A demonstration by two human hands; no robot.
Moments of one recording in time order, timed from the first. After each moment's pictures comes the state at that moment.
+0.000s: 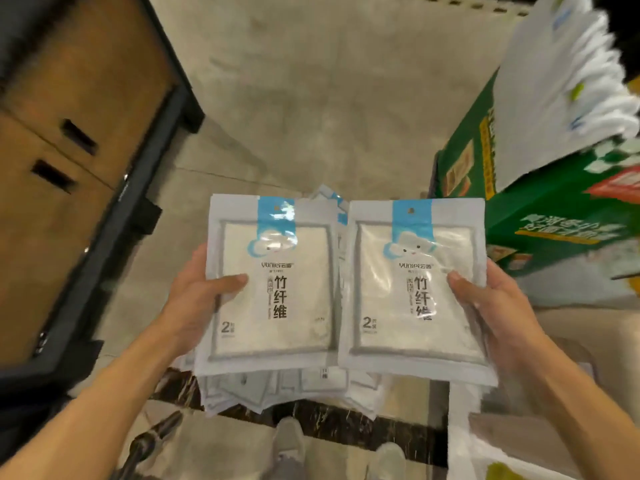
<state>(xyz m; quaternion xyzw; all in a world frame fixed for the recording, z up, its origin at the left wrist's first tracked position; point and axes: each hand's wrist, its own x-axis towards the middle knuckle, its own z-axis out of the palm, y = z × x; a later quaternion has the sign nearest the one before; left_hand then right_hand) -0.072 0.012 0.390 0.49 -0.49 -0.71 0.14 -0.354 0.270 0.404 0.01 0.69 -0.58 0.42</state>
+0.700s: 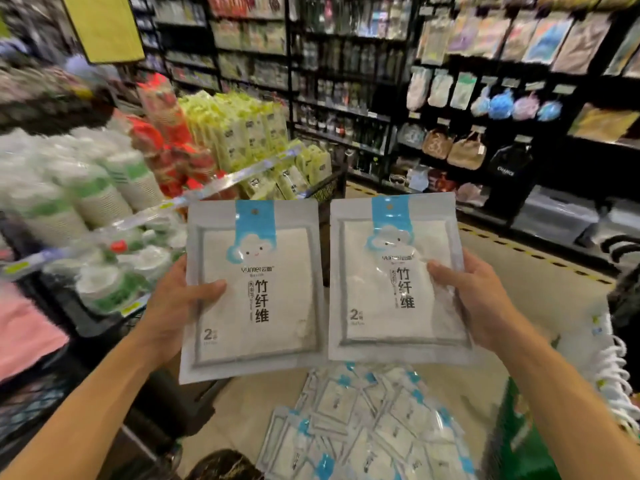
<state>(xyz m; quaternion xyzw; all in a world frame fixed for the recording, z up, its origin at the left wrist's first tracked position) 0.199 -0.019 0.861 0.42 -0.49 -0.61 0.45 -0.176 0.077 0.890 -0.32 0.58 -0.59 0.46</state>
